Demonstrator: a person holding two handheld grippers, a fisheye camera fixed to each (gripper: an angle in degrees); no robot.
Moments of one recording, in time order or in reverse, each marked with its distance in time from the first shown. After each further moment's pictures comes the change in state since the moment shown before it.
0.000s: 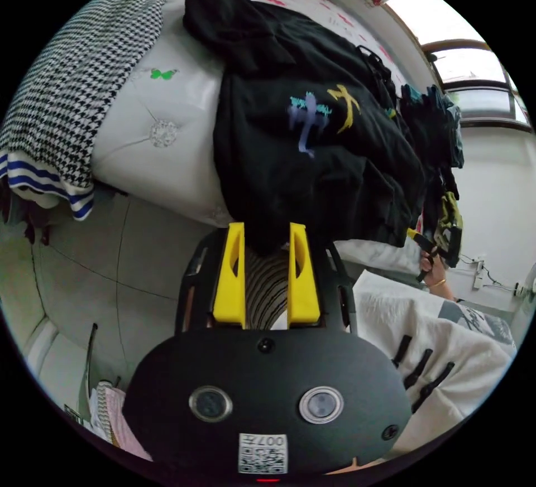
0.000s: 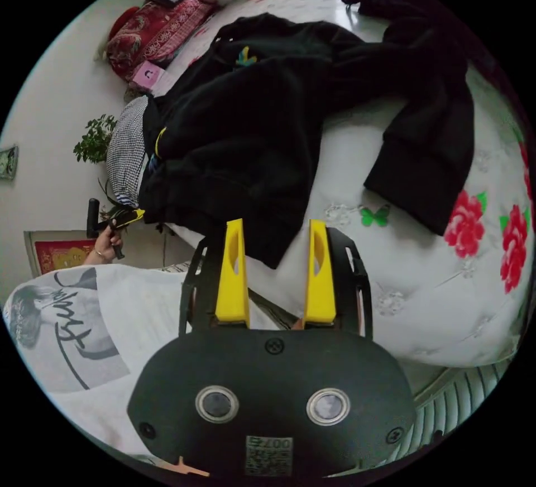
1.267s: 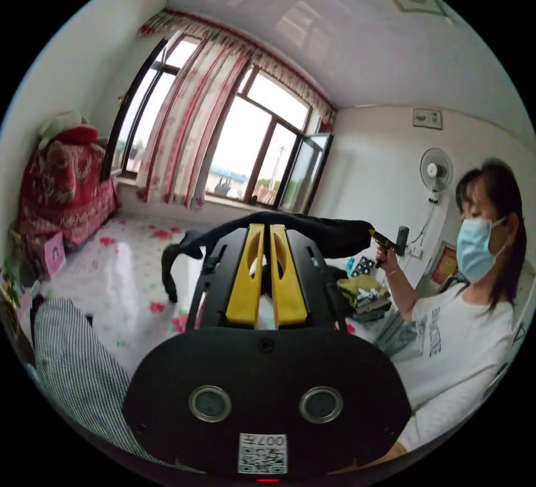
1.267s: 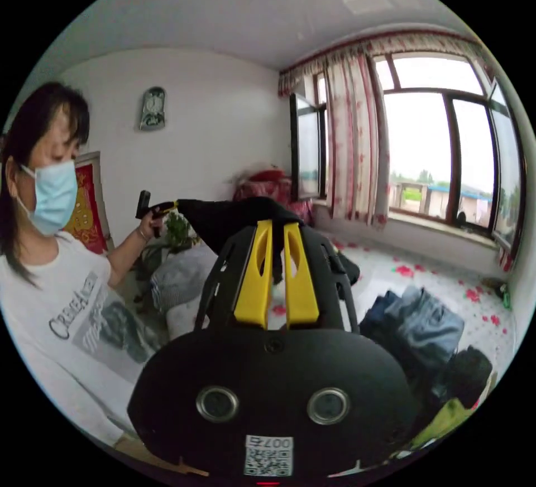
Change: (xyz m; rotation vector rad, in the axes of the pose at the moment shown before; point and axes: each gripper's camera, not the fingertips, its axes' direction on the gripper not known) left arm 0.094 -0.055 -0.483 0.951 0.660 0.580; right arm -0.352 -0.019 -0.337 0.837 0.236 -0.861
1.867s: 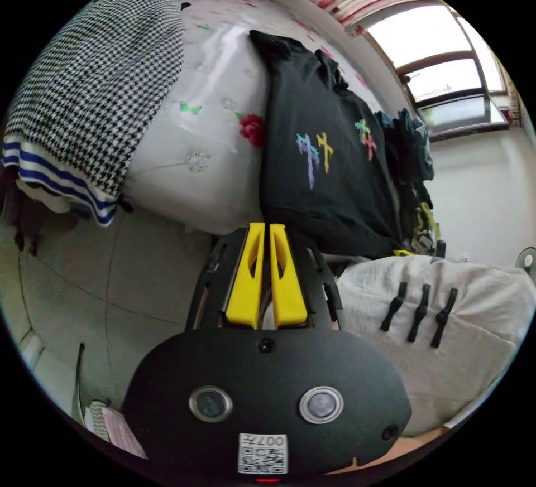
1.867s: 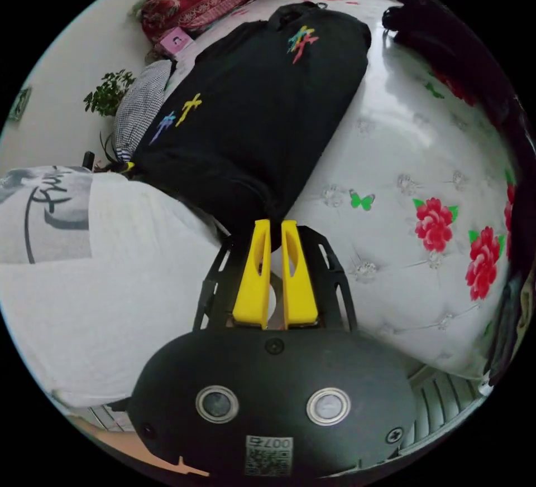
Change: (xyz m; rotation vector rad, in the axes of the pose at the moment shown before) left arm -0.018 0.390 0.072 -0.790 -0.354 -0.742; right arm -0.044 0.433 0.155 -1.090 -0.048 0.558
